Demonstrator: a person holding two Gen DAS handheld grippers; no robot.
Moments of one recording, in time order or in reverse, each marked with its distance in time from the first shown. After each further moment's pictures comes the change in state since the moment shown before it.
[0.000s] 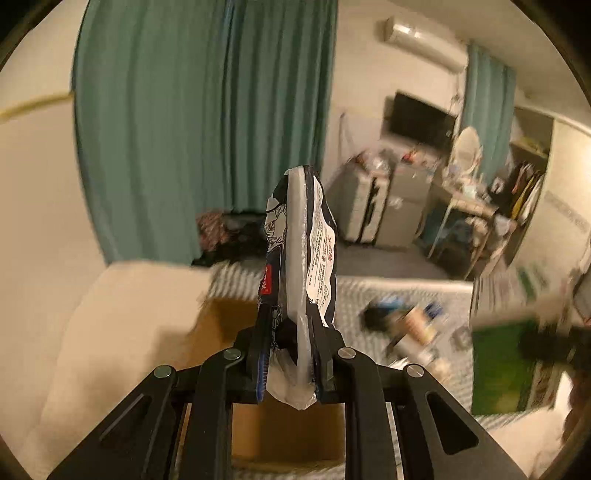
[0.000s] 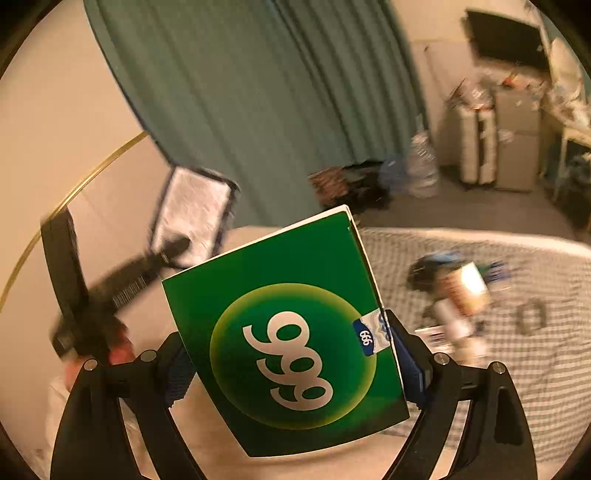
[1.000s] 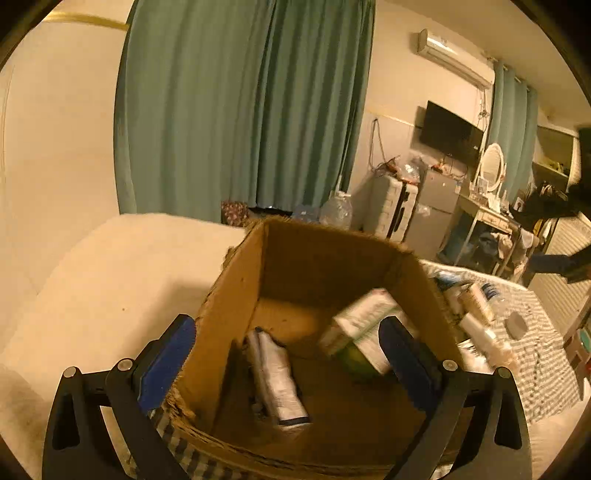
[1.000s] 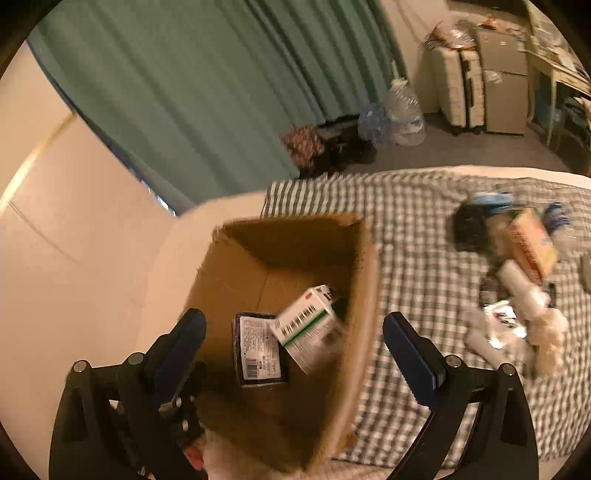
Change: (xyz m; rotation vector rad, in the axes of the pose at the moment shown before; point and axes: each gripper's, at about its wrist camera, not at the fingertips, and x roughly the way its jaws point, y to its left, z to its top) left arm 0.086 0.058 -0.128 -0.087 -0.098 0.022; right arm 0.124 -0.026 -0.008 0.158 0.030 -0.135
